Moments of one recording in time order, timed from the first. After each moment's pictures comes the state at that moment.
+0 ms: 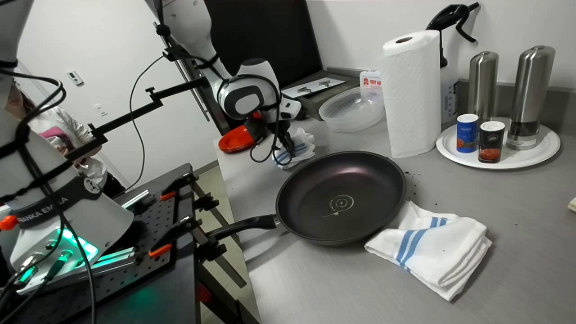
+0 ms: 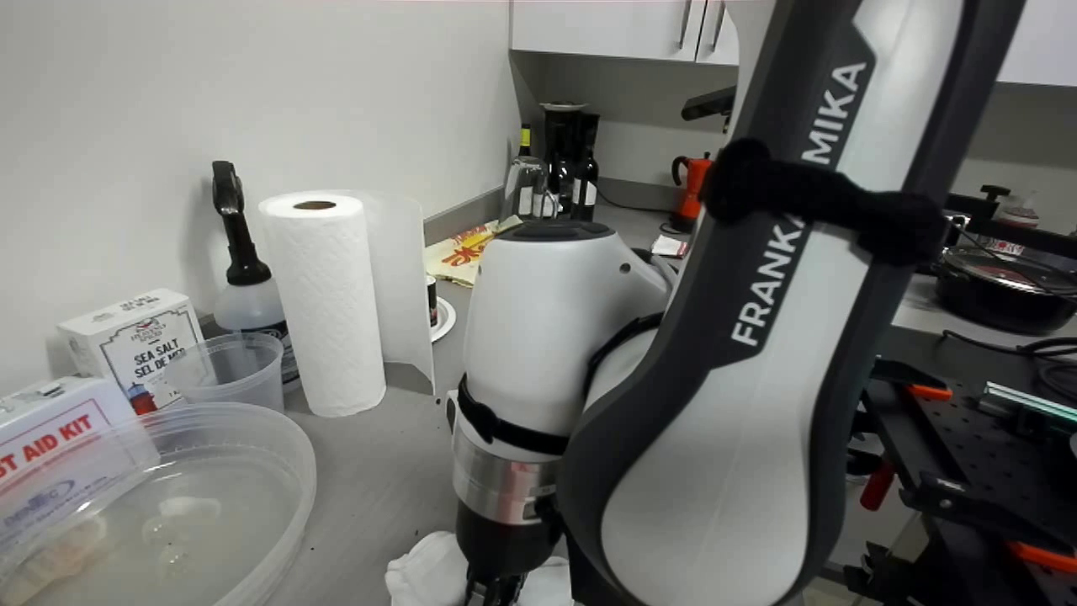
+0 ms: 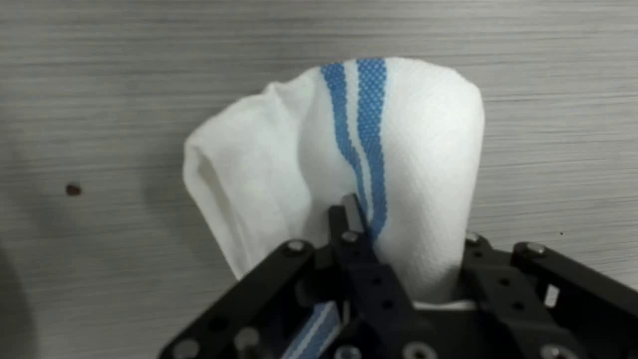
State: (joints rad) arm 0.26 0.90 0.12 -2.06 0.24 3.05 0.11
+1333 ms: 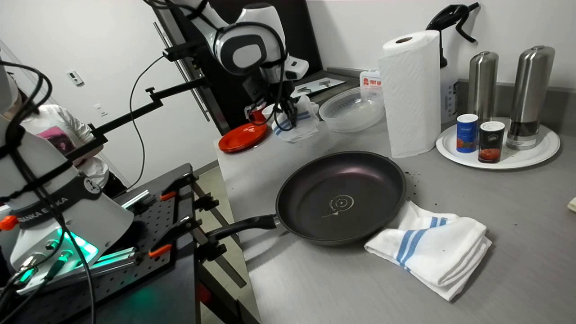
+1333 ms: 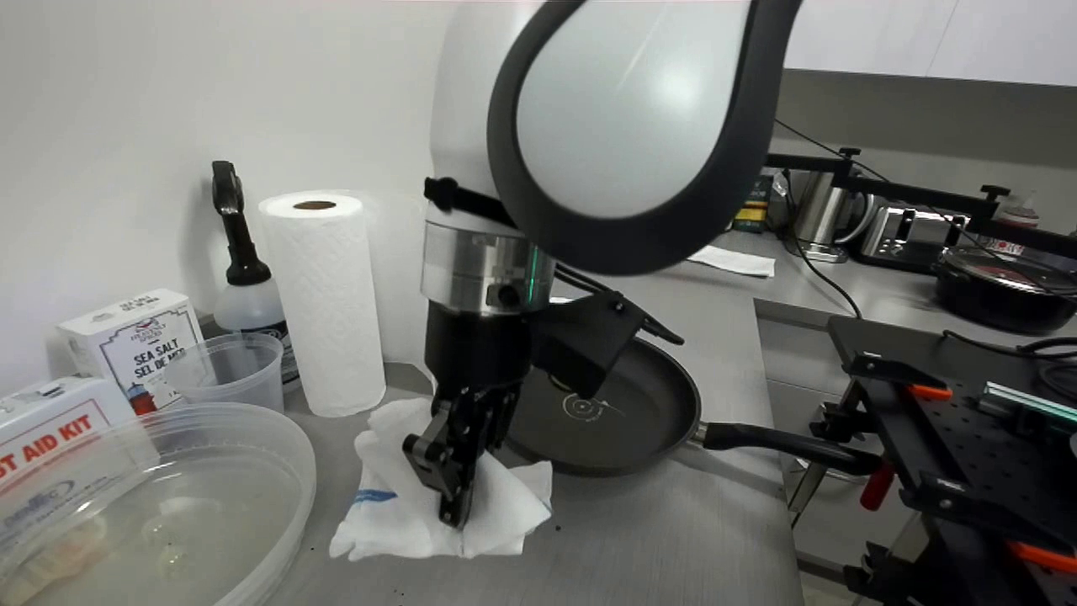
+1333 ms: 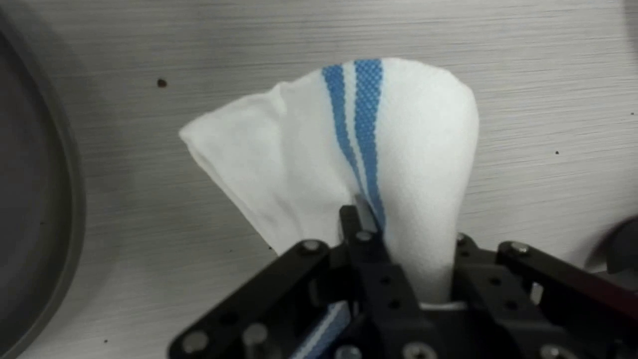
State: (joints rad) arm 0.08 0.63 0.20 -2.11 0.24 2.80 0.08
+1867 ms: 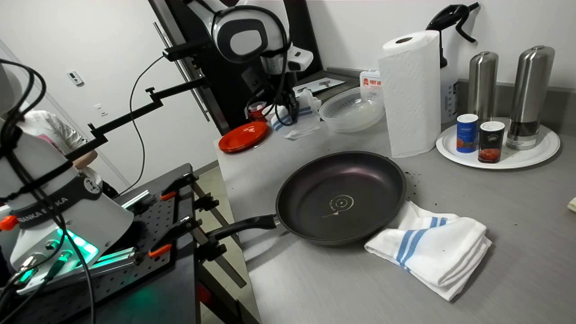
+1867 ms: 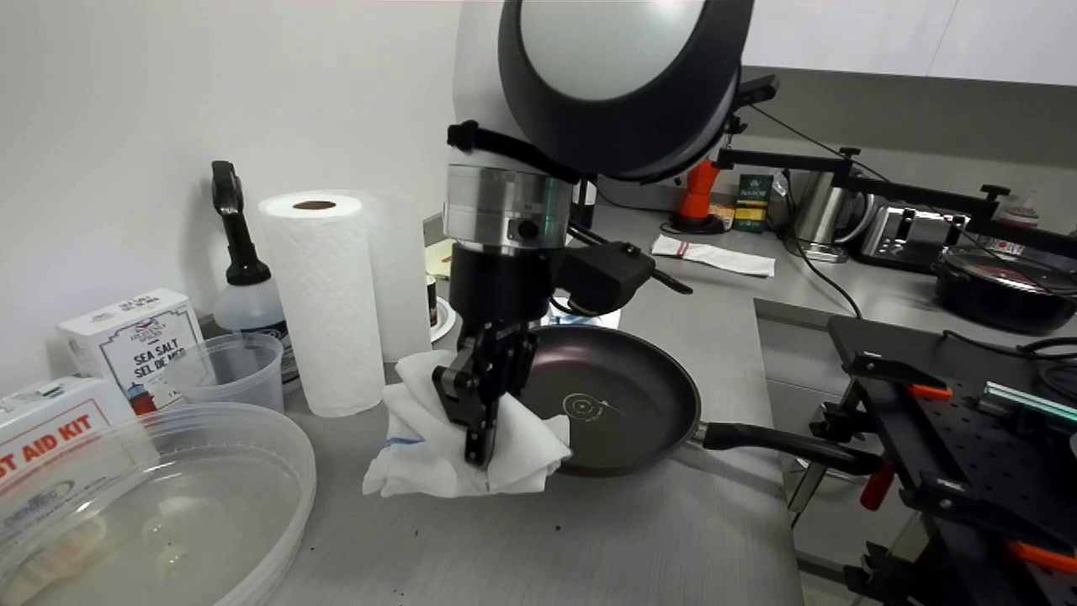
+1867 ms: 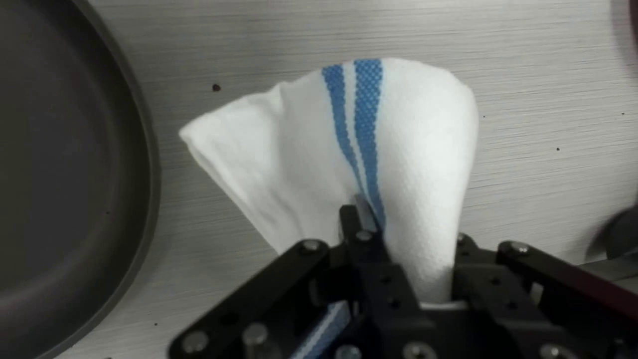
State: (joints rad) arm -0.01 0.56 0.22 -2.14 0.26 2.70 0.01
